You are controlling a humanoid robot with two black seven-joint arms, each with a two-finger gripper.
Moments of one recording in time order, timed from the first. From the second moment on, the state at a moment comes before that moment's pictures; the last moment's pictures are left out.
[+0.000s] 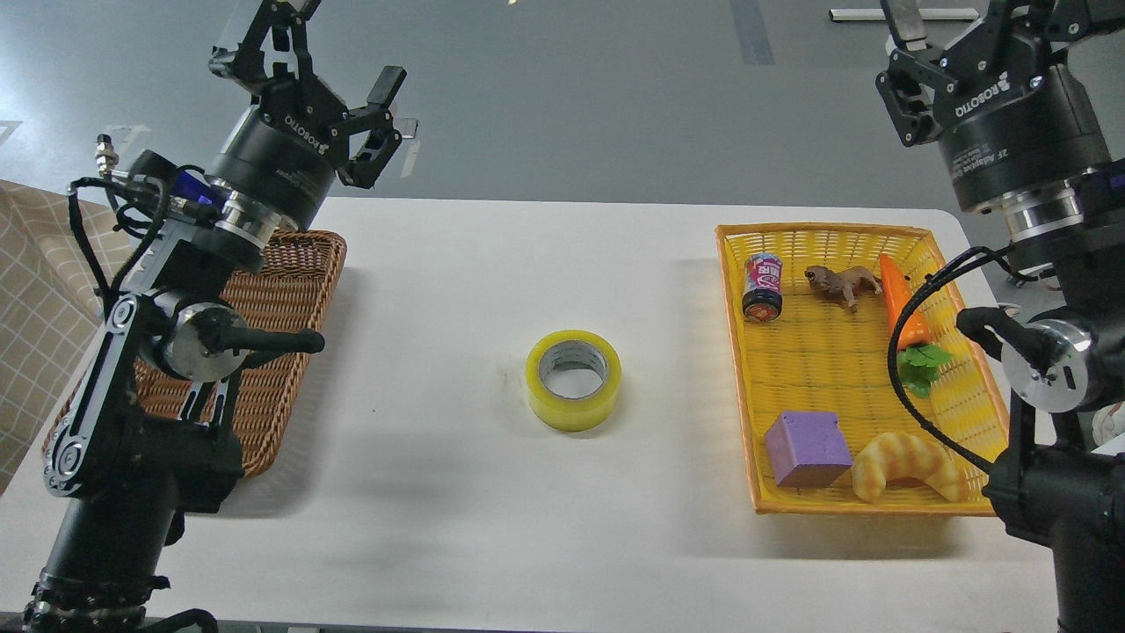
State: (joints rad) left arm -0.34 0.10 -1.56 -1.56 0.85 -0.27 0.04; right arm 0.38 0.00 1.61 1.73 -1.09 0.19 -0.07
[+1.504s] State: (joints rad) left arm -0.32 0.16 -1.47 -1.60 0.83 -0.31 -0.09; right arm 0.38 -0.18 1.57 1.65 -0.77 0.38 -0.06
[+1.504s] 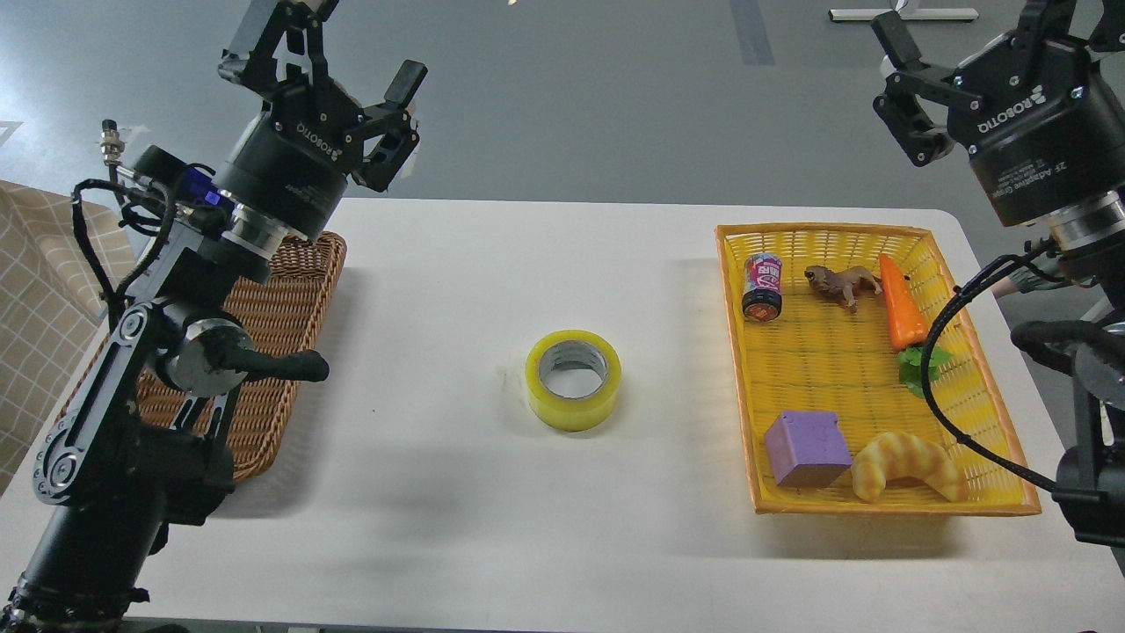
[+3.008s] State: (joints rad) left arm -0.28 0.17 -0.96 -1.45 2.18 -0.17 0.19; right arm 0.43 -0.13 1.60 1.66 -0.77 0.33 -0.07
